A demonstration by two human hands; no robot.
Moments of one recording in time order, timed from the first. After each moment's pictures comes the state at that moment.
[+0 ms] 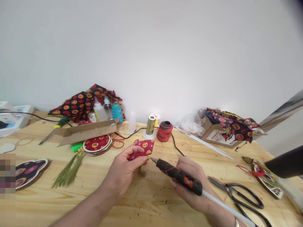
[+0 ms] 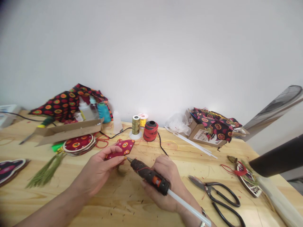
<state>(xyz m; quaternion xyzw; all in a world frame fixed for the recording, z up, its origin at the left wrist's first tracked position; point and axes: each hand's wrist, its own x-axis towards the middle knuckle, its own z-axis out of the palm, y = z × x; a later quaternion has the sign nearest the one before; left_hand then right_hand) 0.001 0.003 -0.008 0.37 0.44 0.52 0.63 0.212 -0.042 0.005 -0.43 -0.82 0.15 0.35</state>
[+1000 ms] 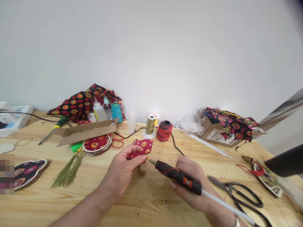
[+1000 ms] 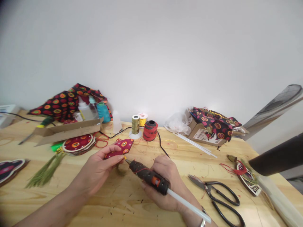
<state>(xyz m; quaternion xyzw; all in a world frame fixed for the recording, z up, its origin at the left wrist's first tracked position) 0.000 0.004 -0.008 0.36 0.45 0.53 0.63 0.214 -0.043 0.009 -0.43 -0.83 0.17 0.33</state>
